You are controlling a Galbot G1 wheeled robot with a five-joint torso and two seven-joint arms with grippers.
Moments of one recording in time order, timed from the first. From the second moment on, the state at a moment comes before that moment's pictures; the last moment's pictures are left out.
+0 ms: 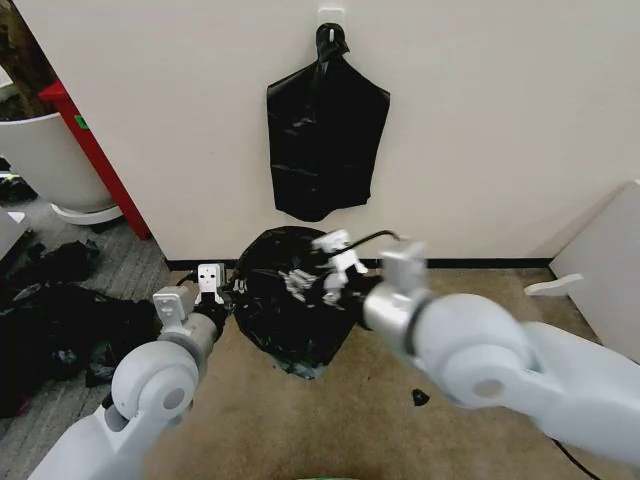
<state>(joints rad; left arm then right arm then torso) 1.19 -0.95 -0.33 -2.26 -0.90 0.51 -0.50 -0.17 0.93 -0.58 2.36 1.58 -0.55 0.95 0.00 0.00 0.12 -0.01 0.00</state>
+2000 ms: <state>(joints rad) 1.32 -0.99 -0.35 -2.40 -0.68 0.38 -0.30 -0.16 1.19 -0.78 1.83 1.52 -0.49 1.27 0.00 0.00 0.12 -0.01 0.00</state>
